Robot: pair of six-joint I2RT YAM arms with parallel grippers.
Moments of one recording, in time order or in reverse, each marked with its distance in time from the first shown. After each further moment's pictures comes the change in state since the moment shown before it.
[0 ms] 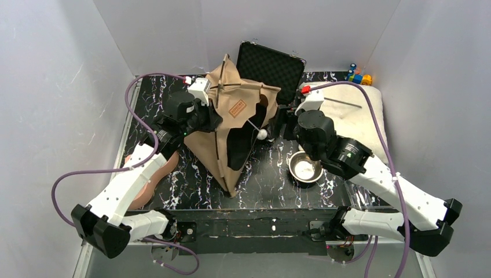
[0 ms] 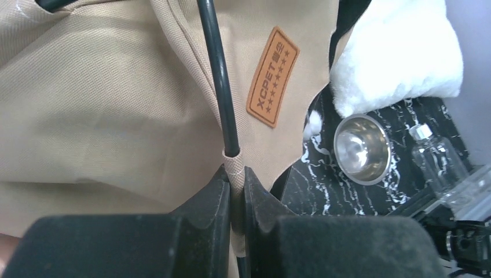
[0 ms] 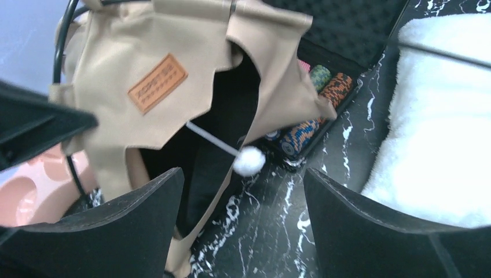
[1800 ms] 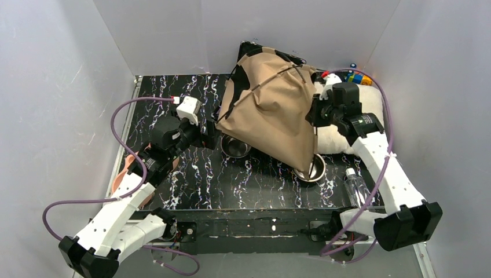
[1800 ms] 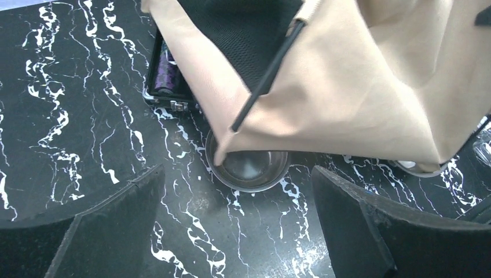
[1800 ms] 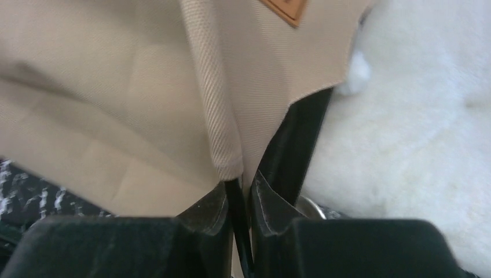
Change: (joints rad) left arm 0.000 -0.302 -0.290 0.148 -0.084 0.192; right arm -0.729 0.167 -0.027 -0.094 -0.732 -0.303
